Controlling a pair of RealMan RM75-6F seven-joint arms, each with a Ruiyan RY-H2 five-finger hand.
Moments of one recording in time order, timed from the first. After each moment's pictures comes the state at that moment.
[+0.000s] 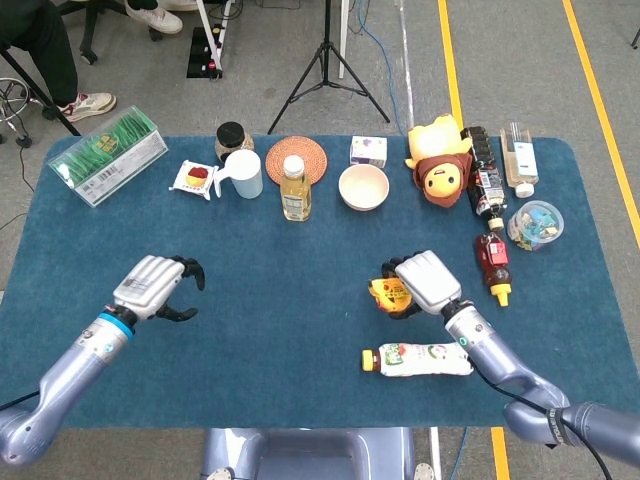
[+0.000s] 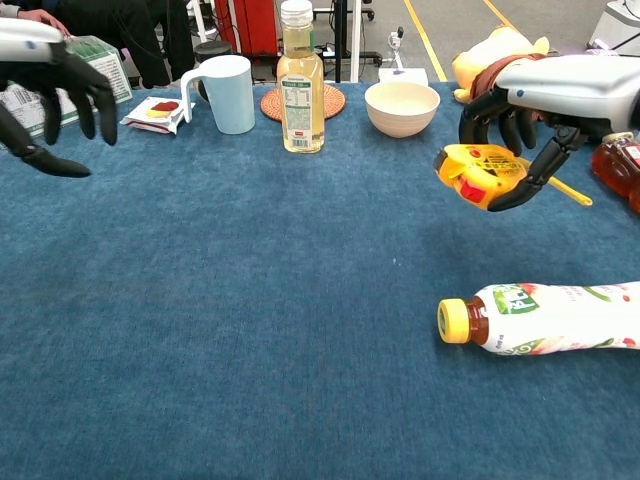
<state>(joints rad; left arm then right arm) -0.62 -1.06 -0.21 -1.91 1.13 0.81 0.19 0.73 -1.31 0.12 -1.55 -1.35 0.93 -0.20</state>
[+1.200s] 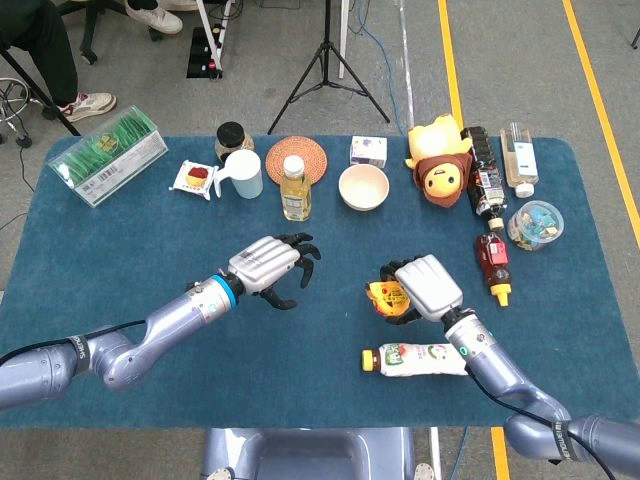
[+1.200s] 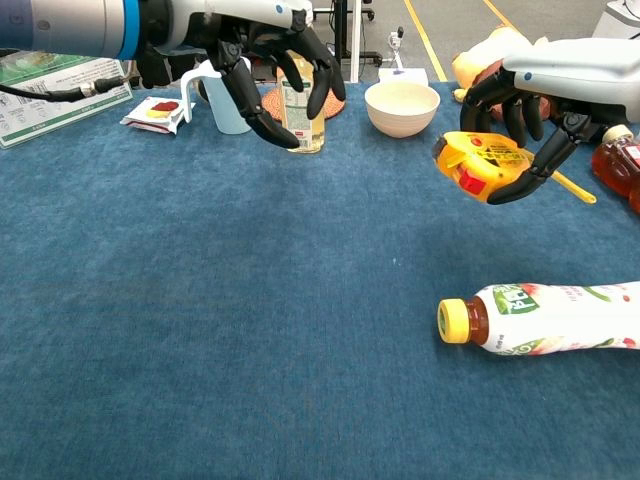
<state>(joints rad) -1.04 -1.27 -0.31 -1.70 1.06 0.53 0.05 0.70 -1.28 0.14 -1.68 -1.30 0.98 -0.29</state>
